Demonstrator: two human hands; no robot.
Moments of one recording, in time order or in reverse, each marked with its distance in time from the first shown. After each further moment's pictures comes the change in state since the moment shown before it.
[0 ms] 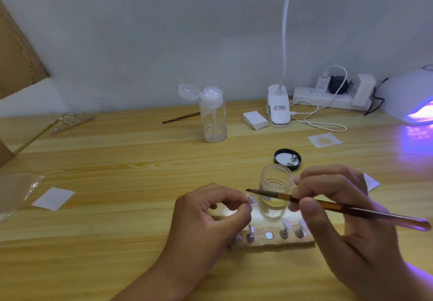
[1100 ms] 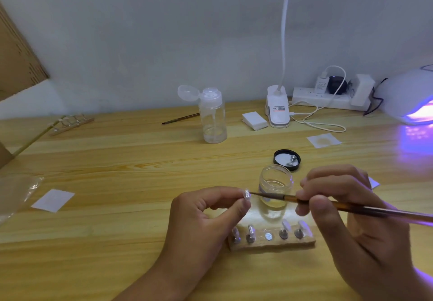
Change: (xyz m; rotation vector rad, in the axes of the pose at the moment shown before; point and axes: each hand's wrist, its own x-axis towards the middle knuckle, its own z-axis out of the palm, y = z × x) left_hand 0.000 0.003 -0.001 -0.117 0.057 -0.058; right_hand -0.001 -0.002 -0.002 0.087 0.052 0.046
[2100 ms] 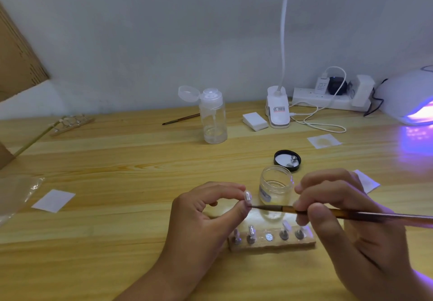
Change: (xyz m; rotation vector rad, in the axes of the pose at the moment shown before) left_hand 0.003 -0.008 0.000 0.026 -0.019 0.080; right_hand -0.002 -0.002 0.001 0.063 -0.047 0.042
